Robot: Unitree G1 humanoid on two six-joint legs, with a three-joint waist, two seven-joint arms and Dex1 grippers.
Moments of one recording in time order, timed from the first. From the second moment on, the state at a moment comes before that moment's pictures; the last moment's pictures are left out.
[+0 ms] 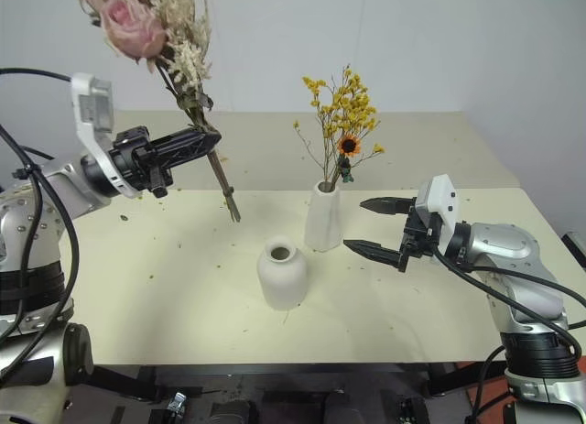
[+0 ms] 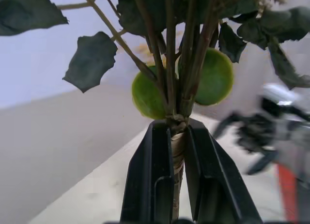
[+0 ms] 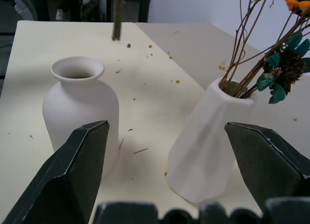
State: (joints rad) left arm -0.82 0.66 0.29 -0.11 -0.85 0.89 -0.93; right arm -0.43 -0.75 -0.13 -0.11 0.53 0.30 1.12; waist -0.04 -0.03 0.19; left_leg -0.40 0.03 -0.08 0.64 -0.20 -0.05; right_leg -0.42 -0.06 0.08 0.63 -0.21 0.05
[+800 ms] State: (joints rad) left arm -0.93 0.56 0.15 -0.09 -0.99 0.96 -1.04; right arm -0.40 -0.76 -0.14 -0.15 0.53 0.30 1.11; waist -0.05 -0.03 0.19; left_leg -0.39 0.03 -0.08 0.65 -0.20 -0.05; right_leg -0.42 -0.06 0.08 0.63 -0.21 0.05
